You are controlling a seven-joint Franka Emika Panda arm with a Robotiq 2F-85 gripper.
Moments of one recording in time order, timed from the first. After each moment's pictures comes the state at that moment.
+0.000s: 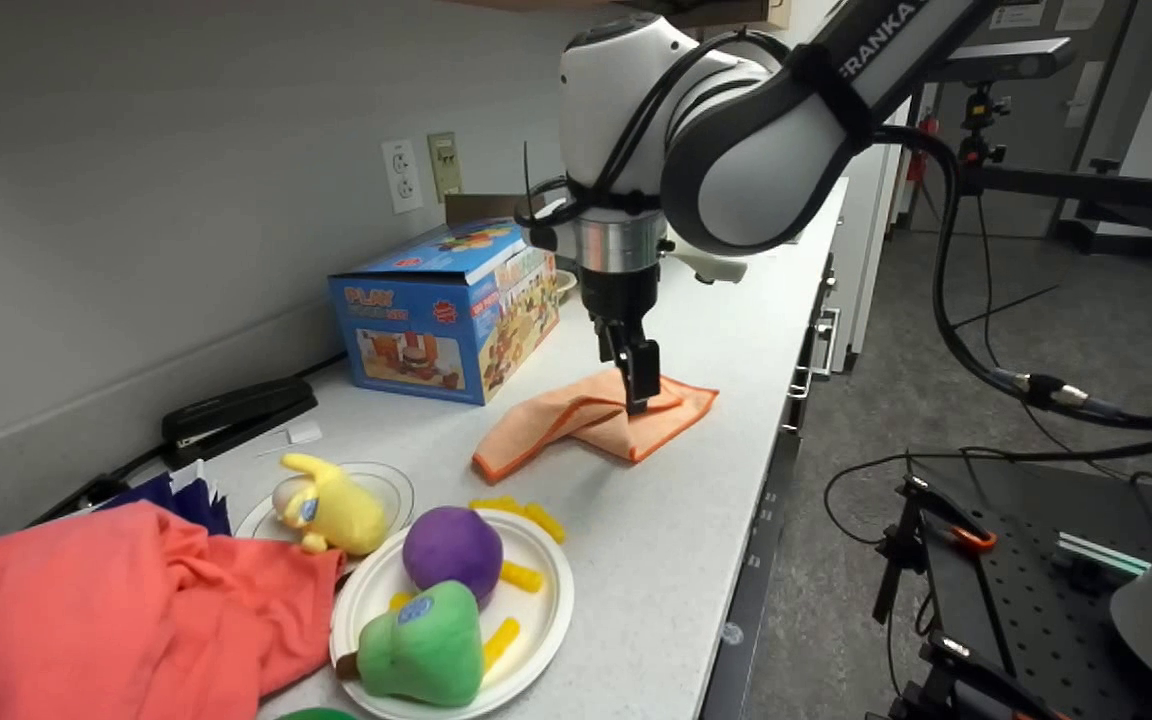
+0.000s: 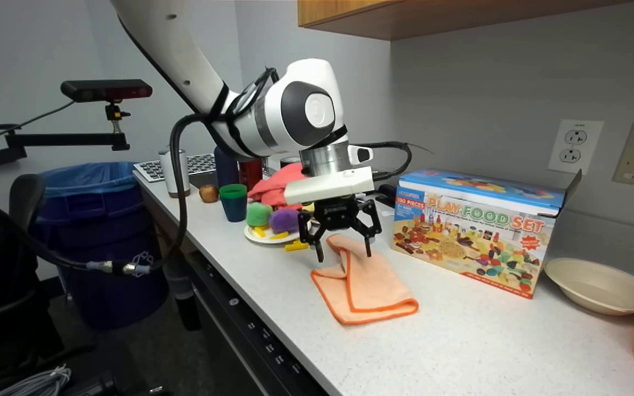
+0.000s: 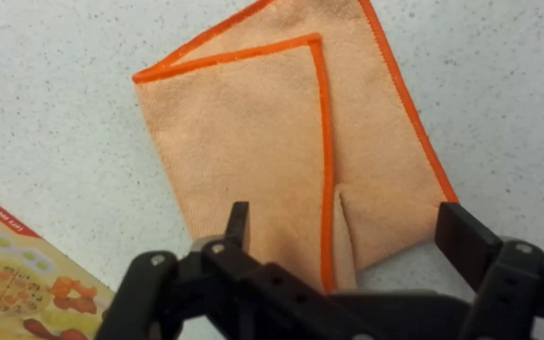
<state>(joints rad) 0.01 0.12 0.01 -2.27 -0.35 2.43 -0.39</state>
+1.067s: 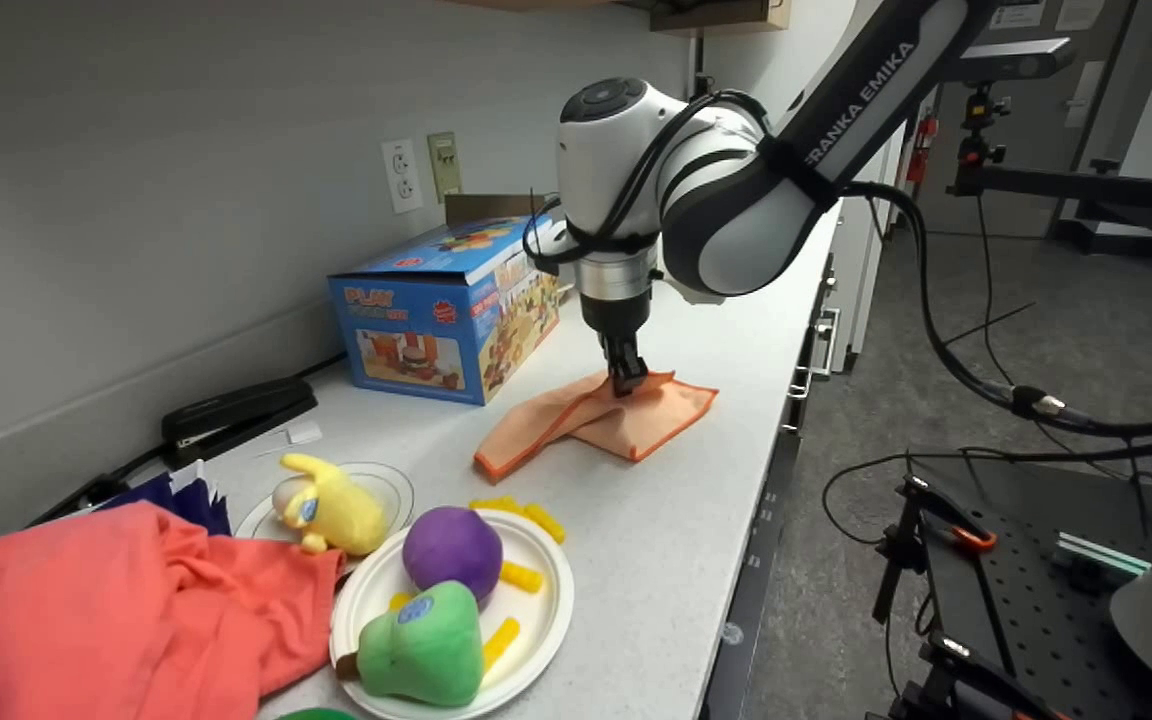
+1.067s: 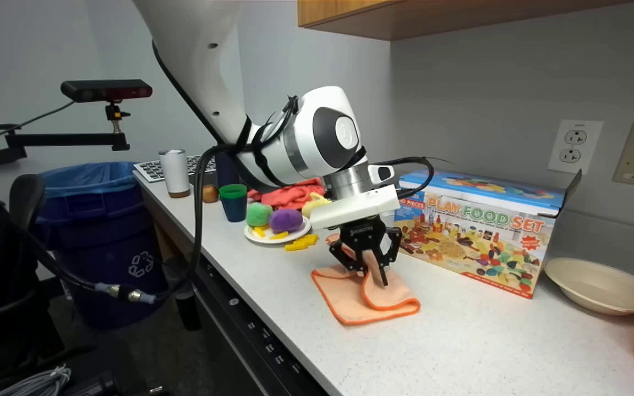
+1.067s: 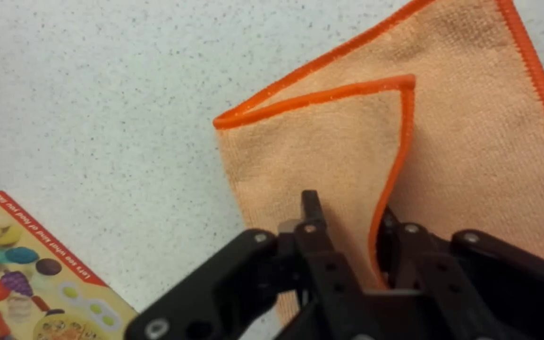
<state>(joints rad) 0.01 0.23 -0.07 -2.22 -0.57 2.50 -0.25</state>
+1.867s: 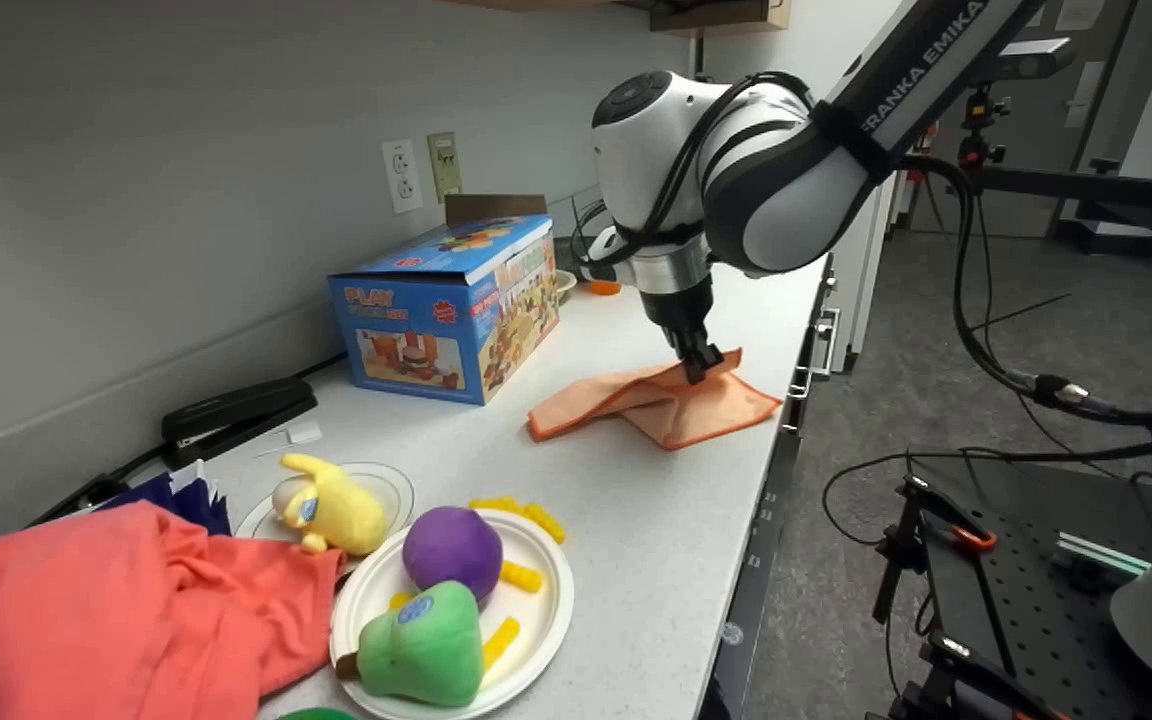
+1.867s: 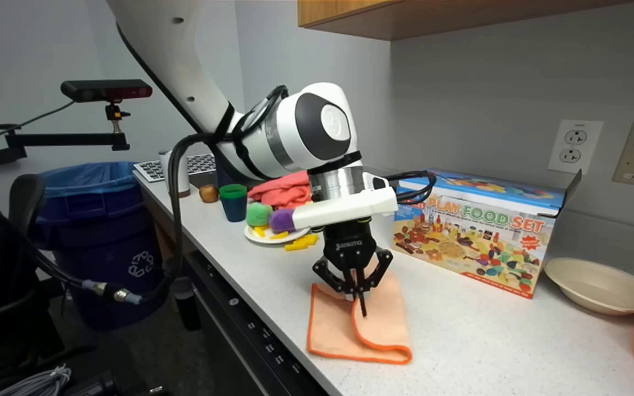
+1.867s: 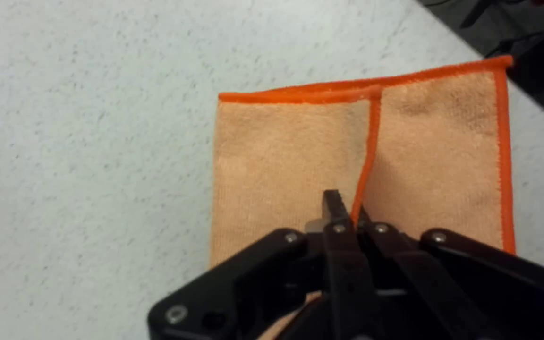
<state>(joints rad) 0.00 0.11 -0.08 -2.33 -0.55 2.28 -0.39</state>
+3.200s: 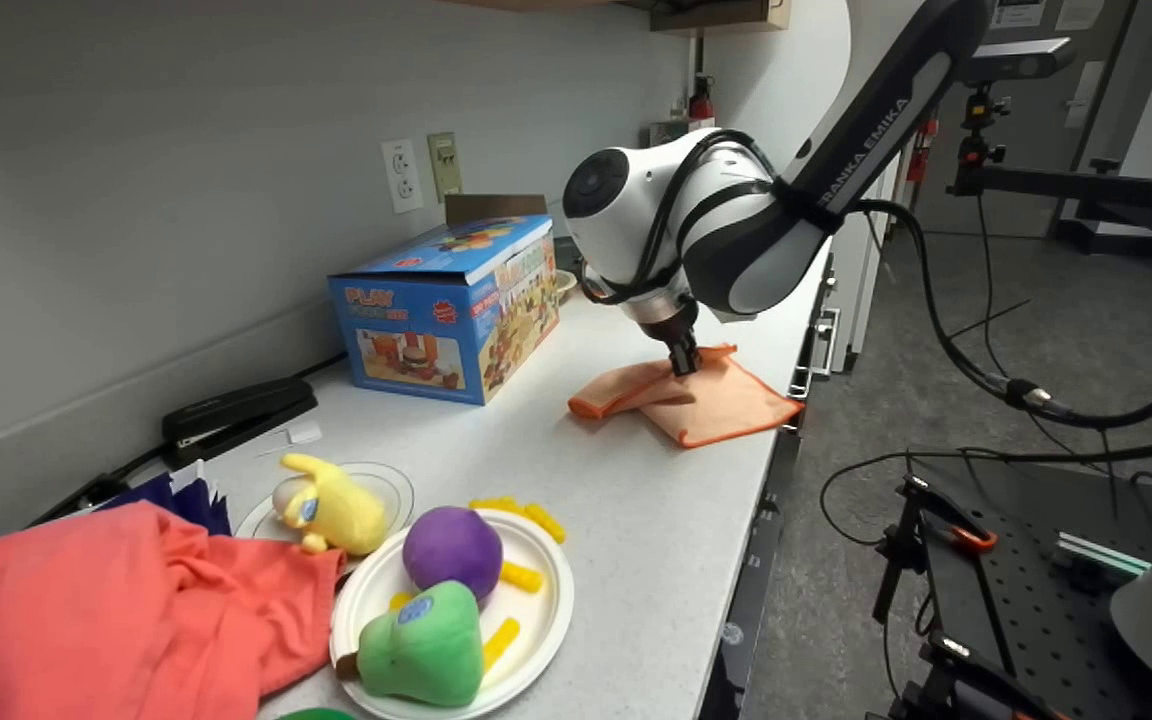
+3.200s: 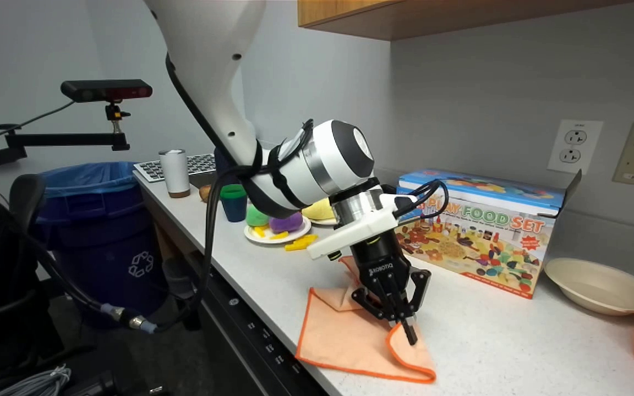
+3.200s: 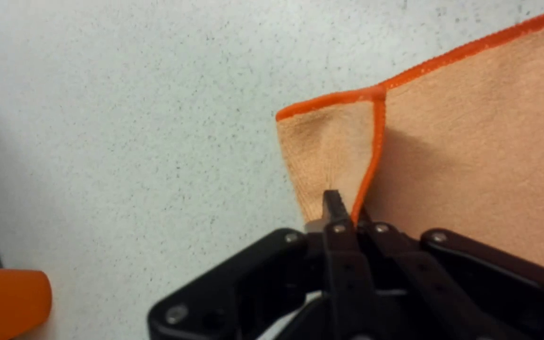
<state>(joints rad) -0.03 0.29 -0.09 -2.20 -0.86 2.19 0.18</state>
